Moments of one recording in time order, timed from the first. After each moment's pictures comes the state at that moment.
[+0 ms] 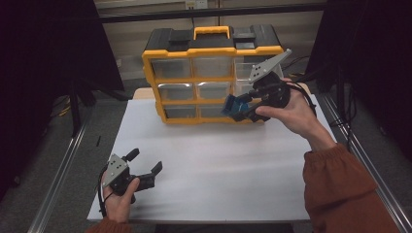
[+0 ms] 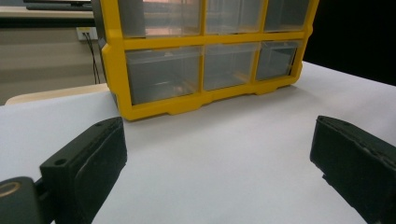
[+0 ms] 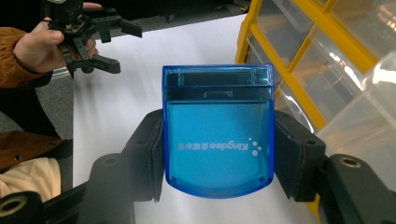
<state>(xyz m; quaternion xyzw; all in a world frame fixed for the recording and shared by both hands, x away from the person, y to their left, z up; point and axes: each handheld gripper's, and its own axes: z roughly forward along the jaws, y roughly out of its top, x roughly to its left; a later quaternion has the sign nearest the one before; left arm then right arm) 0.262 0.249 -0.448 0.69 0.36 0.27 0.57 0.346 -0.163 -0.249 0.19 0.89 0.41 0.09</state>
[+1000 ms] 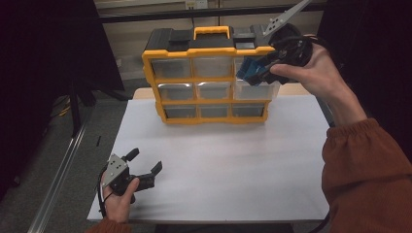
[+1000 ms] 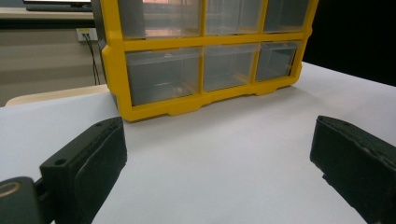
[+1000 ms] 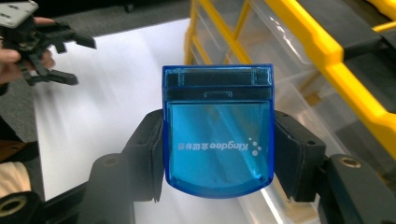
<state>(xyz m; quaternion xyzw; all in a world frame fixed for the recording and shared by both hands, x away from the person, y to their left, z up) 0.262 0.250 -0.448 0.69 0.36 0.27 0.57 0.368 -0.189 -0.167 0.22 0.89 0.36 0.15</state>
